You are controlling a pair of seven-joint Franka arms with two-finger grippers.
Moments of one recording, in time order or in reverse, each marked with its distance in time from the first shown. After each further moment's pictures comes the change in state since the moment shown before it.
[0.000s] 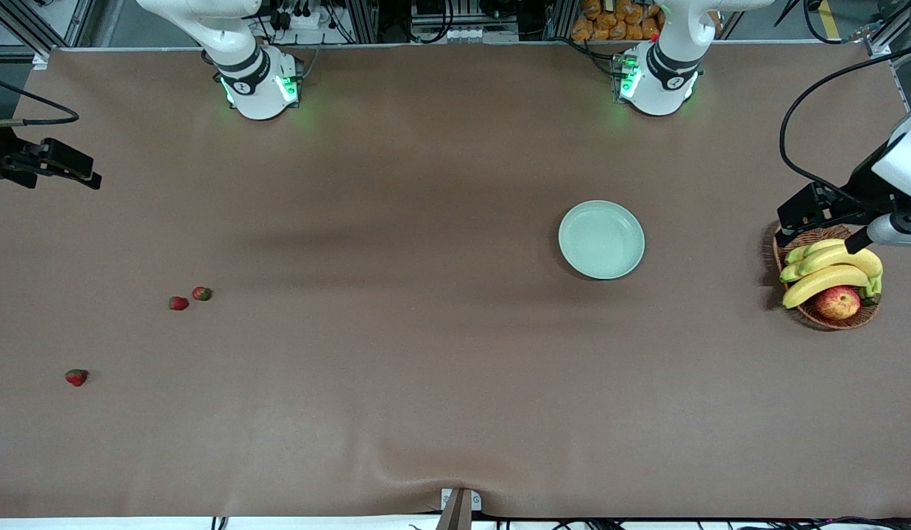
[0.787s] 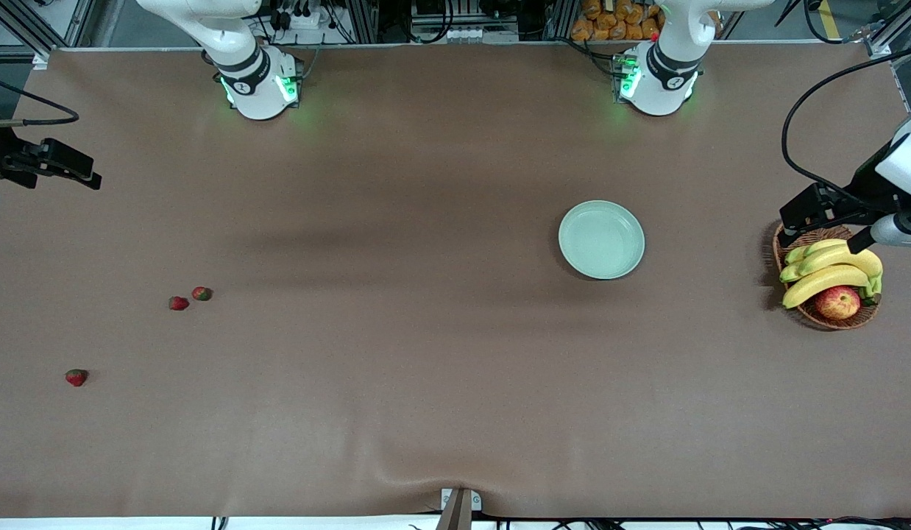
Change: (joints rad) left arm 0.004 0.000 0.000 0.000 0.000 0.000 0.000; right arm 0.000 0.001 0.000 -0.001 0.000 0.004 0.000
